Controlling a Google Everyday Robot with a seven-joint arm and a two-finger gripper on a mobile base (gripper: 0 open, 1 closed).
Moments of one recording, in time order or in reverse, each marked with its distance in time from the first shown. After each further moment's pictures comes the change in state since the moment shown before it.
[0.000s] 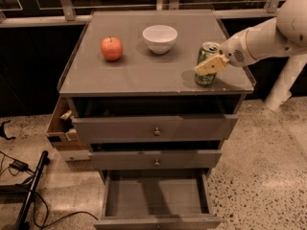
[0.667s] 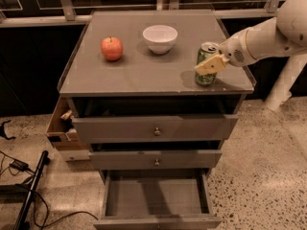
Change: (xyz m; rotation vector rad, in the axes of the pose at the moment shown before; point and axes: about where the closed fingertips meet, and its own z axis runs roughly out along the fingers) arm 0.000 0.001 -0.001 -0.003 -0.002 -0.003
